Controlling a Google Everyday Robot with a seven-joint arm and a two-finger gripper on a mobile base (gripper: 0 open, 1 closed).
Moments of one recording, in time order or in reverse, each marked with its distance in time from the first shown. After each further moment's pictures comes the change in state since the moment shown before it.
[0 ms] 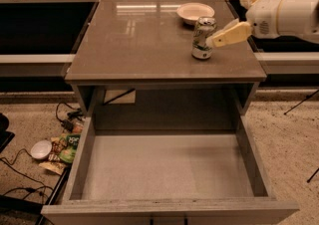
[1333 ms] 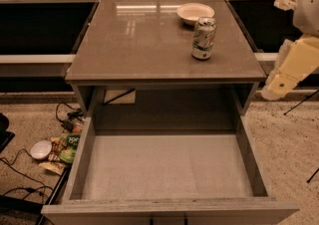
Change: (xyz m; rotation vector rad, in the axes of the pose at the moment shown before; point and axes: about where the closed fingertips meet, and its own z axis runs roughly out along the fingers) arm -0.031 0.148 -0.177 -0.125 0.738 -0.327
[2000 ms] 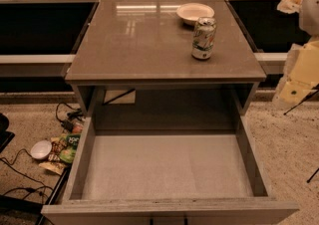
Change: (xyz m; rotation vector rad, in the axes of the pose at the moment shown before) arm 0.002 0.016 -0.012 -0.039 0.069 -0.037
